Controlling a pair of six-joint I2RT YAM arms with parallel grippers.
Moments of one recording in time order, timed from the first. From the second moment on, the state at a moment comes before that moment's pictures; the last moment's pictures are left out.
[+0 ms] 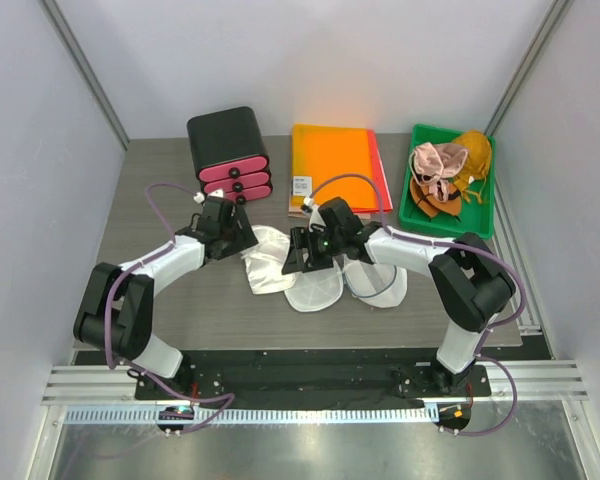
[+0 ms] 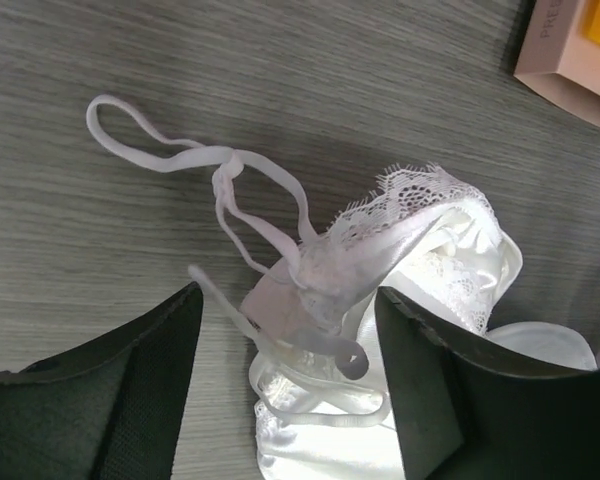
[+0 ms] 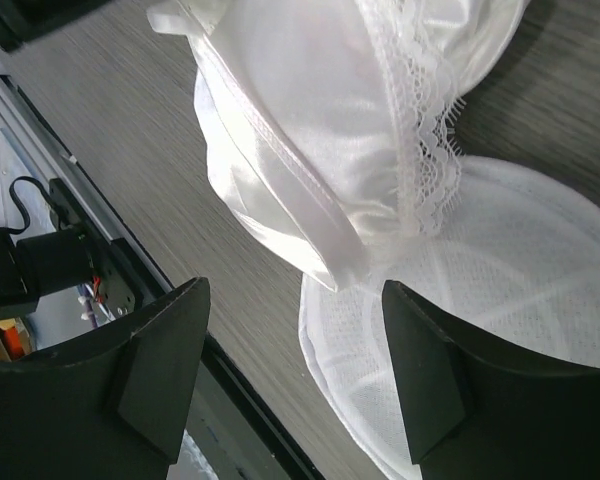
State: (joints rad) left arm -0.33 1.52 0.85 -0.18 -0.07 -0.65; right arm 0.67 1.76 1.07 -0.11 -0.48 0.54
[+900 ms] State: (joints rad) left arm -0.30 1.51 0.77 -0.06 0.00 -0.65; right arm 0.69 1.79 0.95 0.13 -0.40 0.68
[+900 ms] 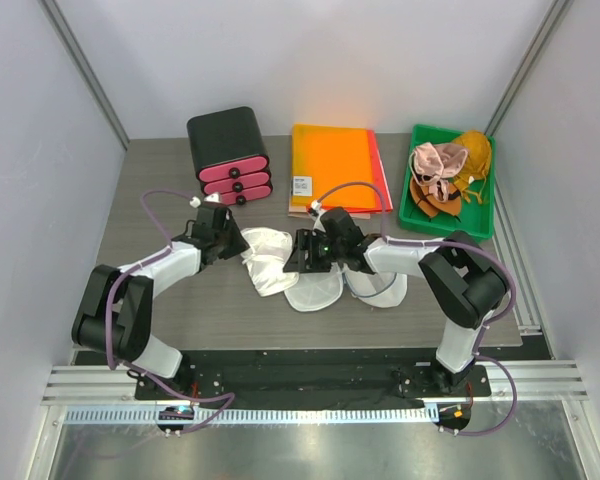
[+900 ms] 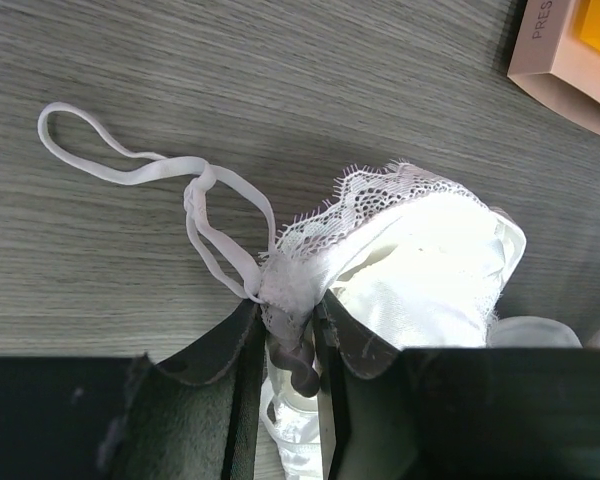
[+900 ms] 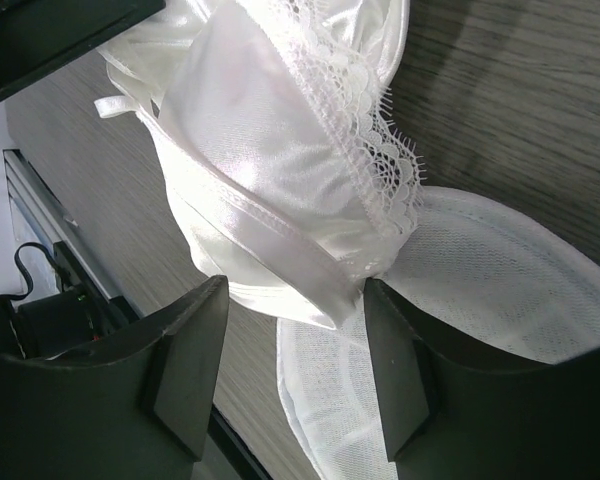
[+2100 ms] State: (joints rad) left arm -0.27 1.47 0.74 -0.07 0.06 -0.63; right arm 0.75 1.79 1.04 0.08 -0.35 0.51
